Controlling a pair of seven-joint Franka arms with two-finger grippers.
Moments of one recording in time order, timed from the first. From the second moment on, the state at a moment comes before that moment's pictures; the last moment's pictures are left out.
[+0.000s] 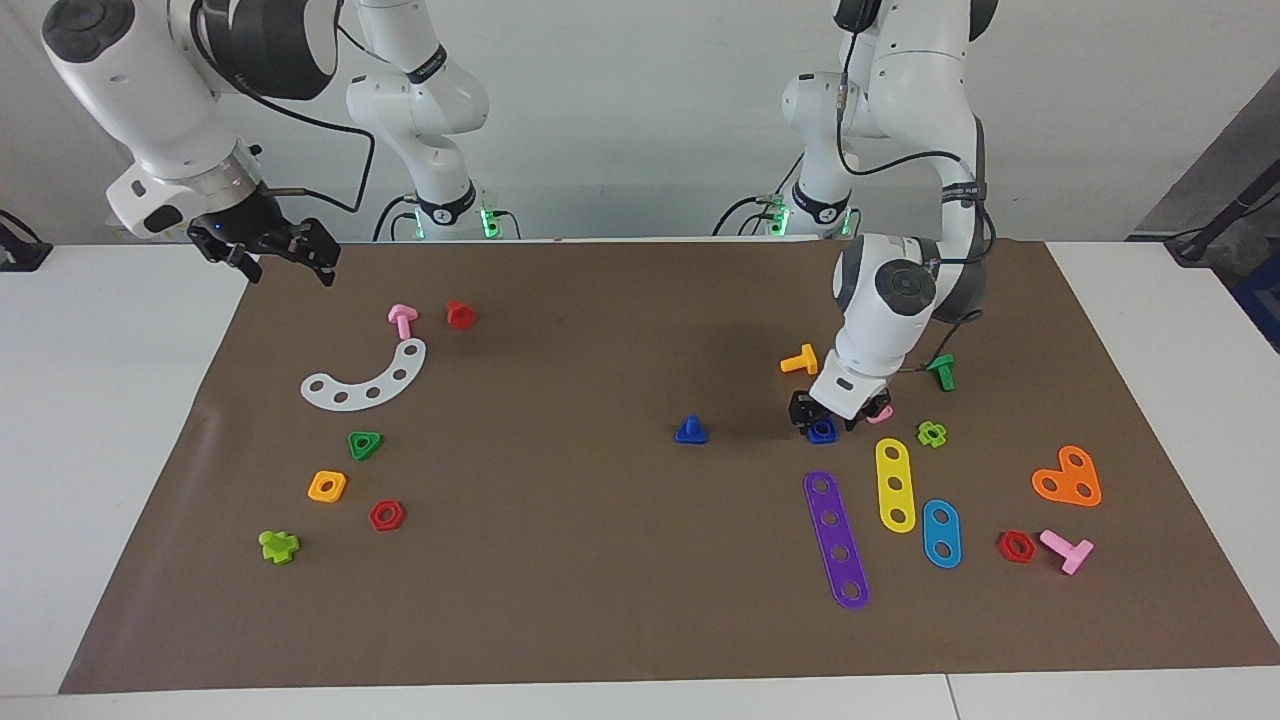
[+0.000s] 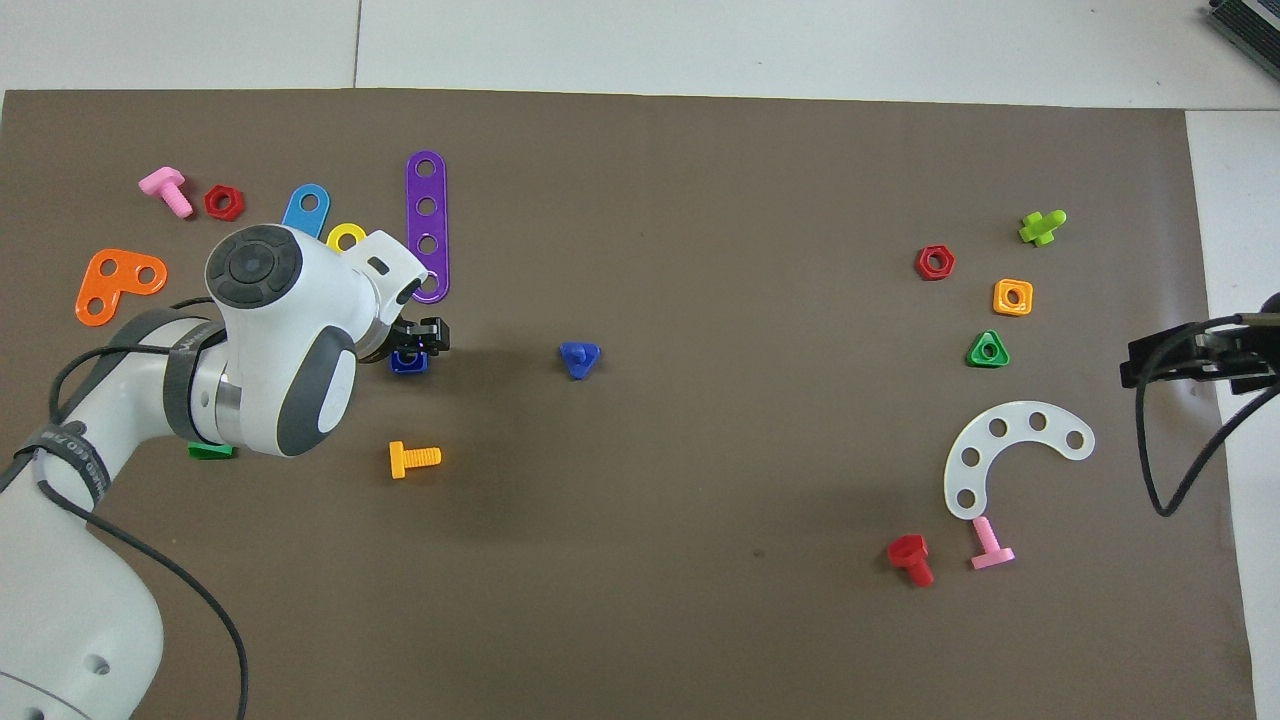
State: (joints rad) left arm -0.24 0.30 -0.04 -2.00 0.00 2.30 -0.27; right arm 0.00 -0.05 -0.08 -1.69 -0.01 1.56 0.00
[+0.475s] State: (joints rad) left arm -0.24 0.30 -0.04 -2.03 0.00 2.33 -0.26; right arm 0.01 -0.06 -0.06 -1.60 -0.01 1.54 0.00
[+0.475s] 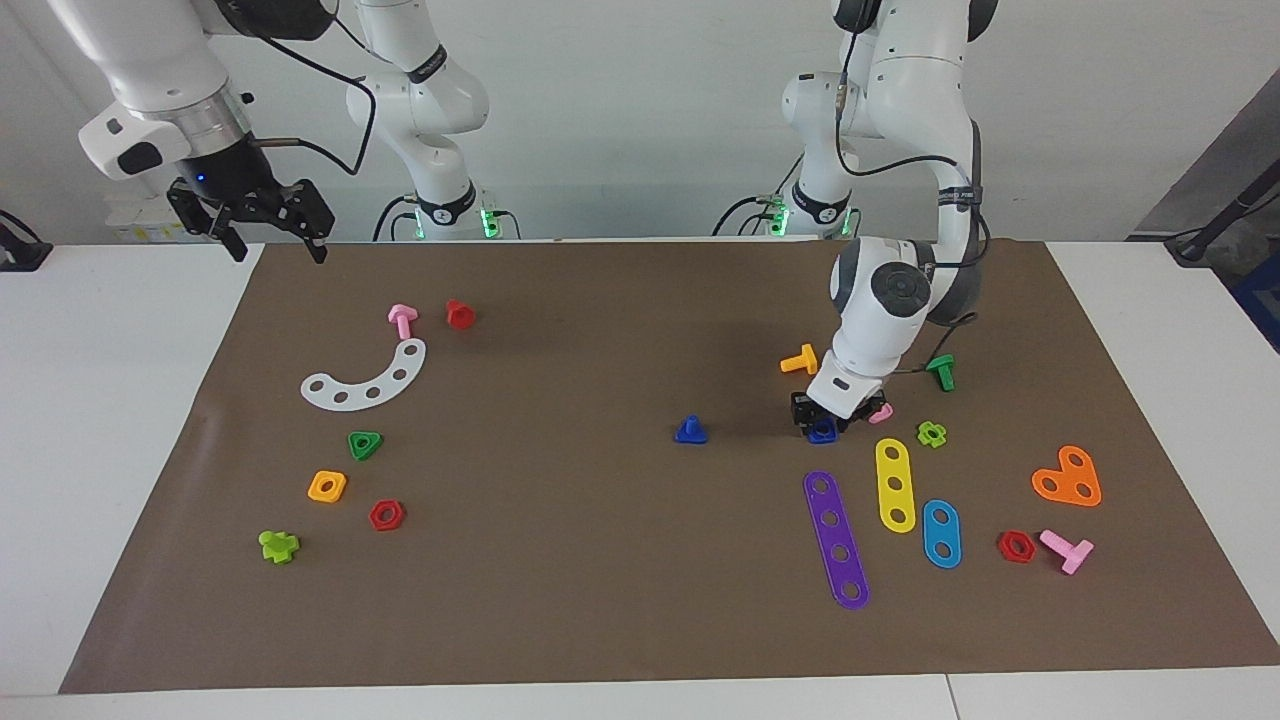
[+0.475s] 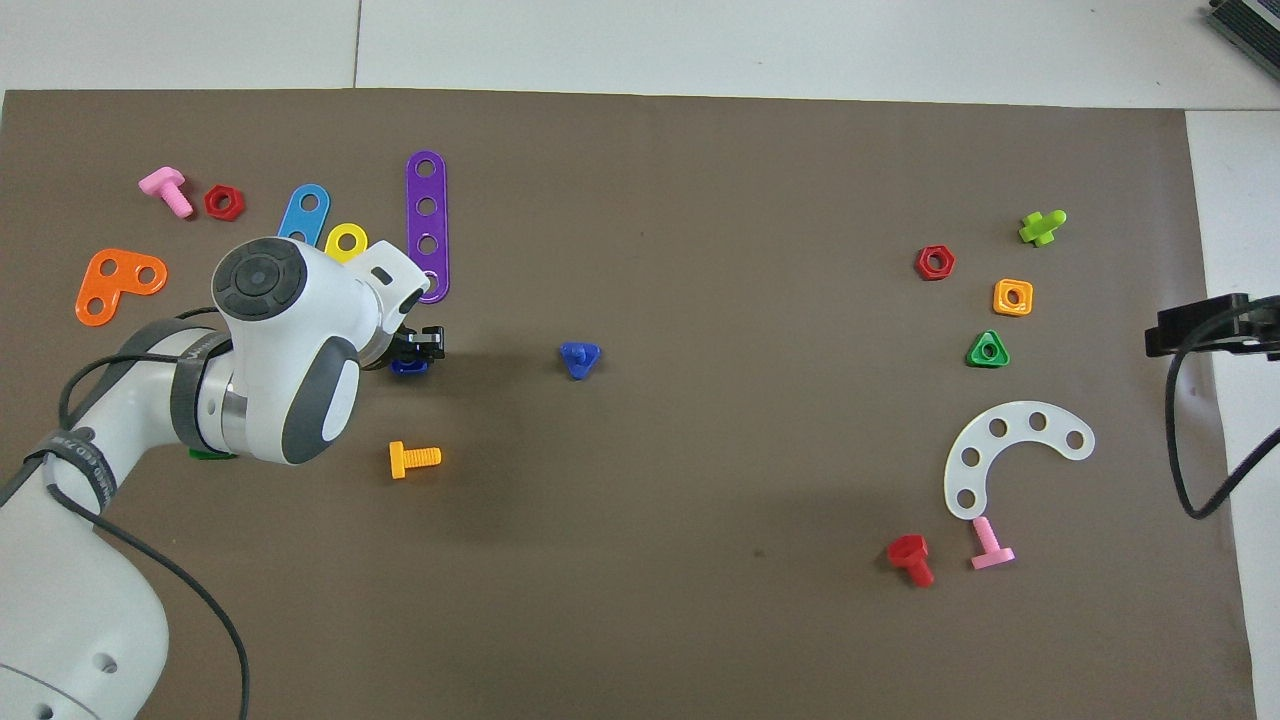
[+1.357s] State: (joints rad) left arm -0.24 0.30 -0.04 -2.04 0.00 2.34 -0.24; right arm 0.02 -0.06 -0.06 -1.61 -0.01 1.55 0.01
